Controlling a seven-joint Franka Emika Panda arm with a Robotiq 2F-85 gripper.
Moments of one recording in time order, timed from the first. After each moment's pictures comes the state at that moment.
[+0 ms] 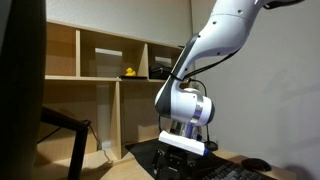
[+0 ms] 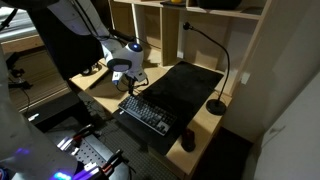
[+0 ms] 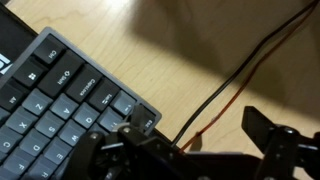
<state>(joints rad) 0.04 0.37 0.10 -2.31 0.73 2.68 0.30</state>
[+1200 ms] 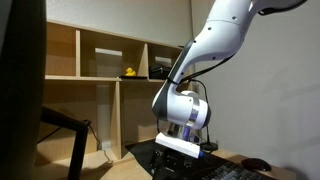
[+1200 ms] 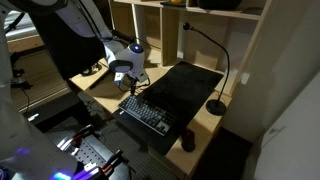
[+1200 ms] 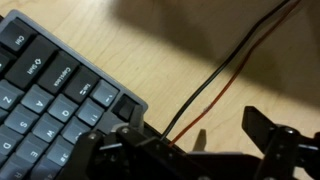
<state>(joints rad) 0.05 0.42 0.11 -2.26 0.76 2.72 0.30</state>
